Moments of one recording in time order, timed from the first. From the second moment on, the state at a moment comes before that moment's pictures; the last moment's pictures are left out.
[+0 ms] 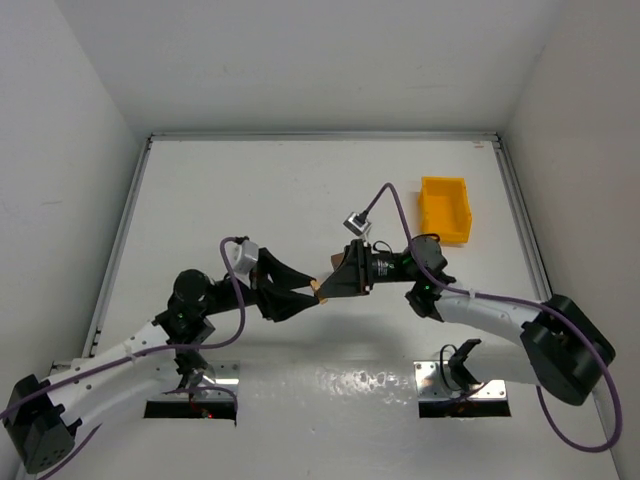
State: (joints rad) left arm -0.79 0.65 0.33 0.59 0.60 -0.47; right arm 0.71 1.27 0.43 1.11 -0.91 1.45
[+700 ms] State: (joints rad) left arm -0.83 0.60 0.42 0.27 0.22 -0.76; right arm 0.70 1.06 0.45 0.13 -0.59 0.59
